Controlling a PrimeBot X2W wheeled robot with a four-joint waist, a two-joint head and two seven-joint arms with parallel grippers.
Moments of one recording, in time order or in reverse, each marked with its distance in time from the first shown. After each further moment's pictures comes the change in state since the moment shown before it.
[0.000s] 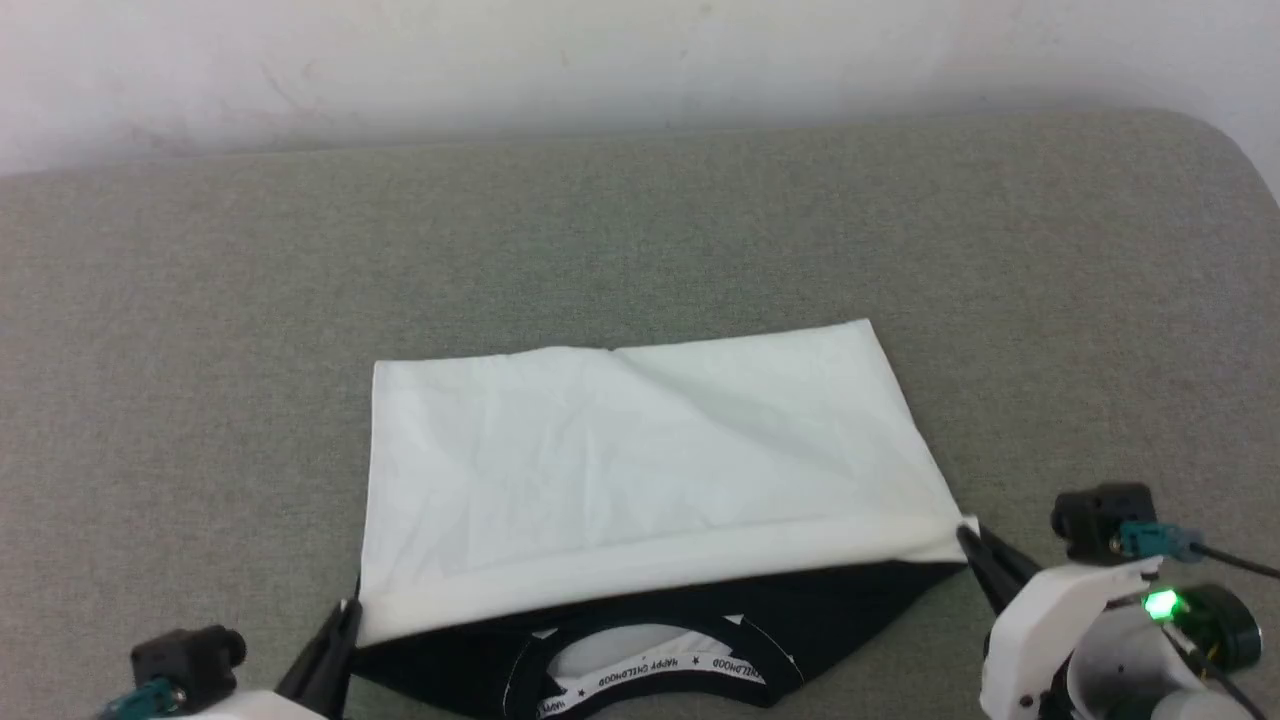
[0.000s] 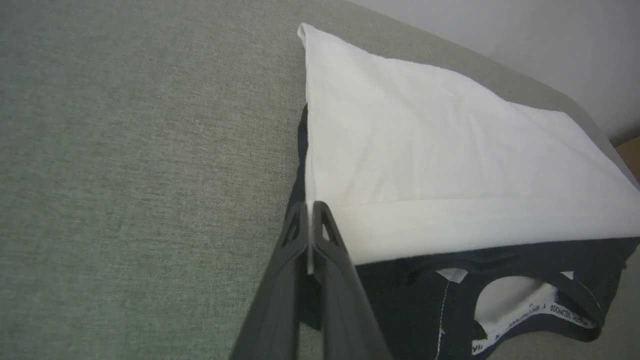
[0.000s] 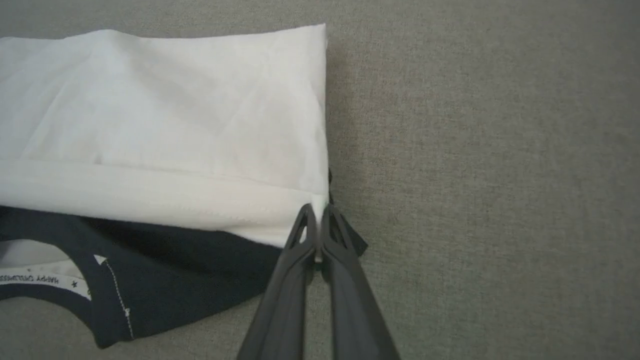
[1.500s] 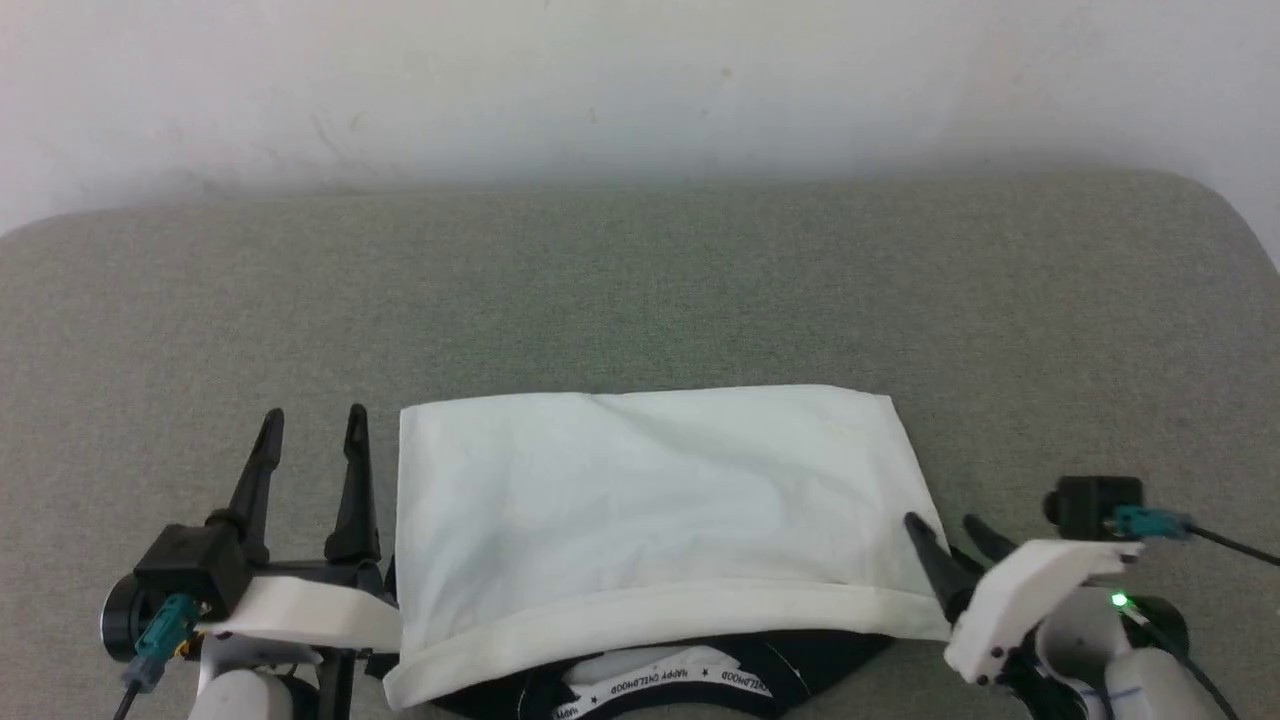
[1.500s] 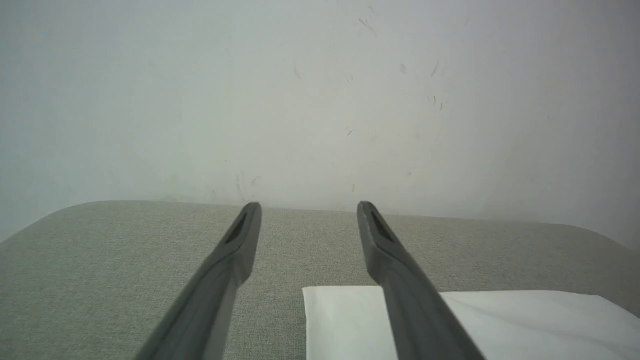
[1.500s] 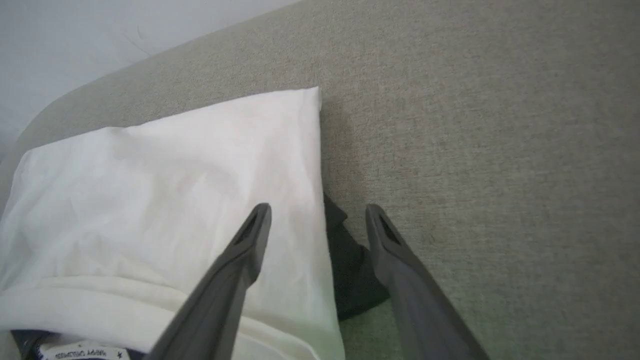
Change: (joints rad) left arm -0.276 -0.123 0.038 0.173 0.317 -0.016 -0.405; right arm -0.114 0.069 -0.058 0.325 0.165 -0.001 -0.161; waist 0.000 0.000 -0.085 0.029
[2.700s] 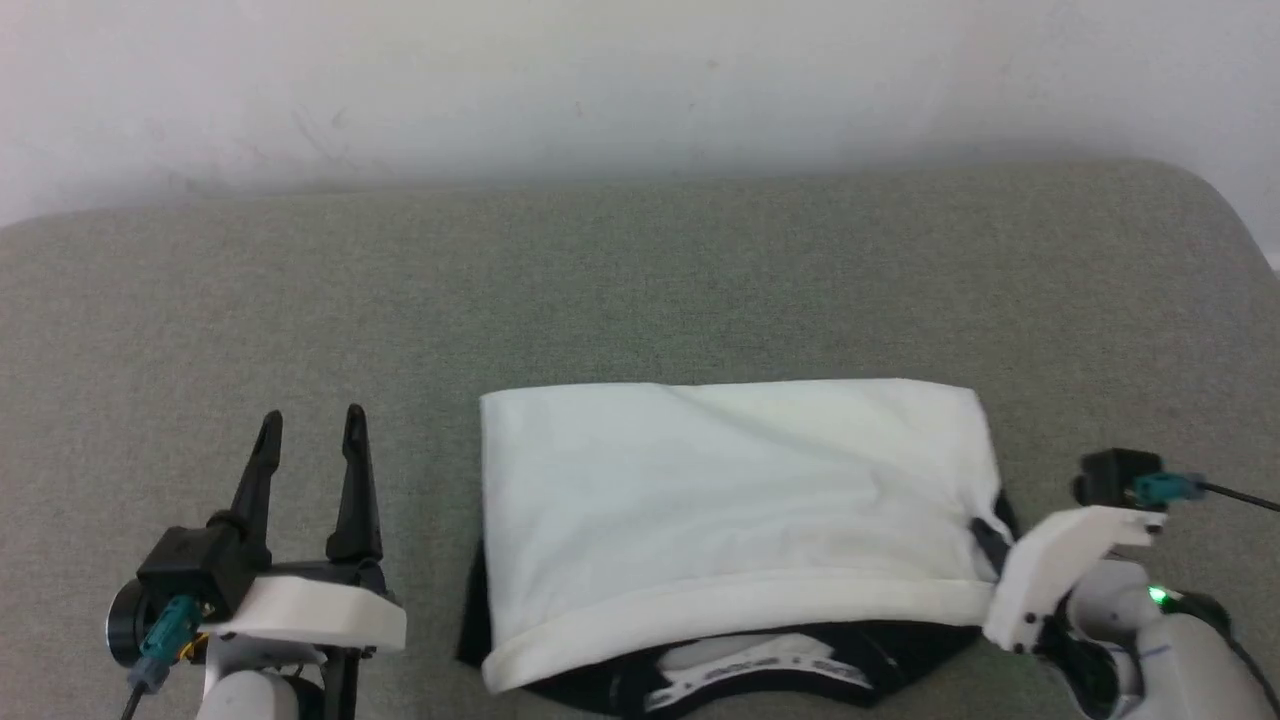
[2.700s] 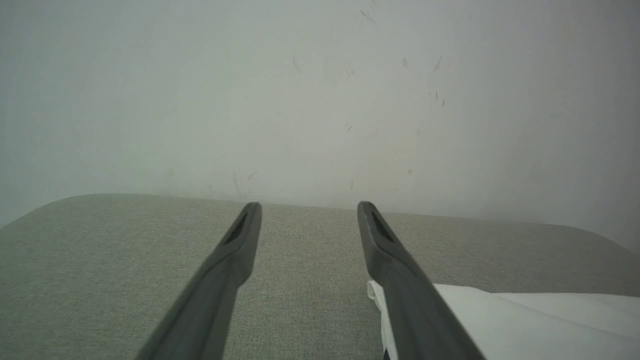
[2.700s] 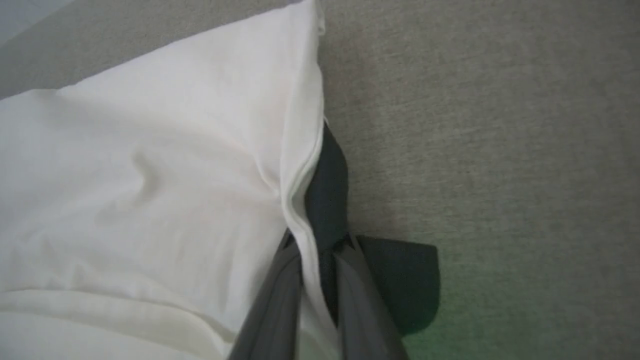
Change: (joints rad) left arm -0.018 -0.081 0.085 0.028 0.075 -0.055 0.000; right arm -0.141 0.012 -0.108 0.216 -0.080 0.002 0.124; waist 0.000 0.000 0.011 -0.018
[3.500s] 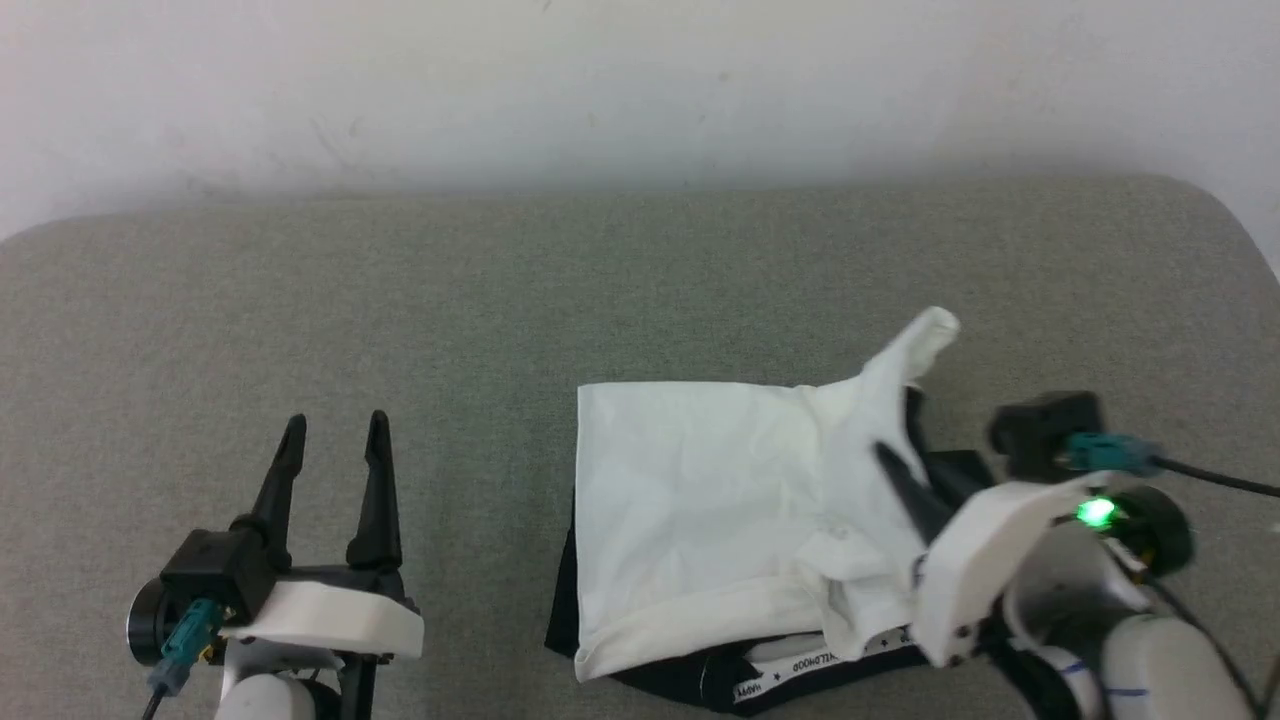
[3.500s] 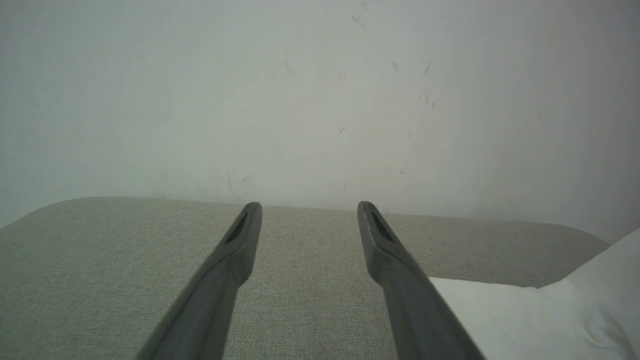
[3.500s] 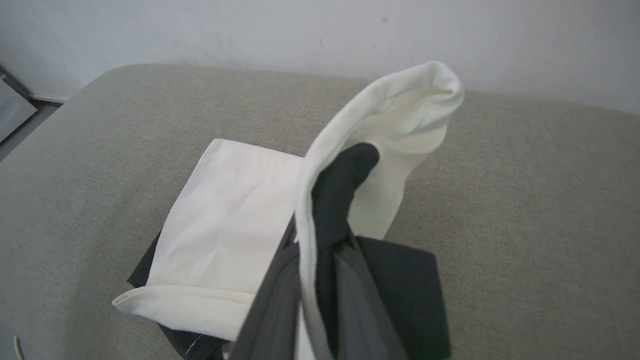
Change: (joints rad) left arm 0.011 -0.018 -0.013 -0.004 0.018 -0.017 0.000; right arm 0.152 -0.009 0.213 -0.650 -0.059 -0.002 0.174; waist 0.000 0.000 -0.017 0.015
